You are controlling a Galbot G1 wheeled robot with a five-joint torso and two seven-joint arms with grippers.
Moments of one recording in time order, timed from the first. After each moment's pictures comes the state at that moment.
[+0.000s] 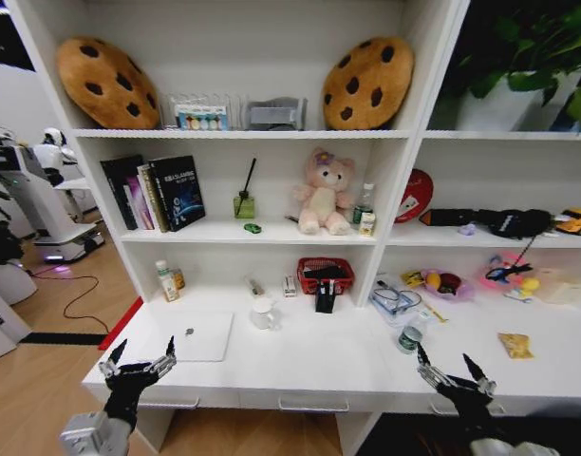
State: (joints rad) left arm 1.95 -1.29 -0.77 -2.50 -0.27 0.24 -0.24; right arm -1.99 1.38 0.89 2.32 0.48 0.08 0.11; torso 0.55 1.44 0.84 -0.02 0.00
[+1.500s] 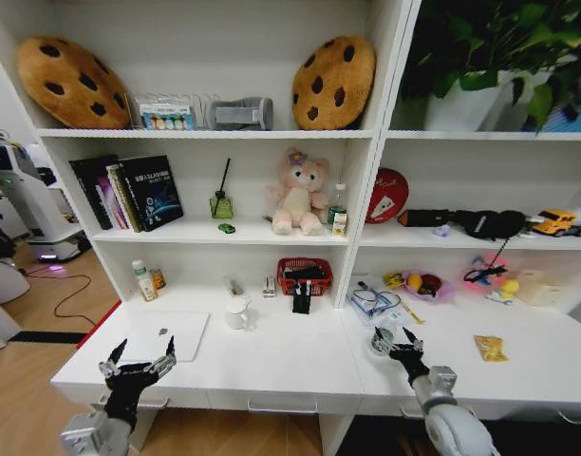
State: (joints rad) left arm 1.95 -1.29 -0.77 -2.50 -0.27 0.24 -0.24; right arm -1.54 1.14 0.68 1.90 0.43 -0.08 0.03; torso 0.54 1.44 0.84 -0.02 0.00
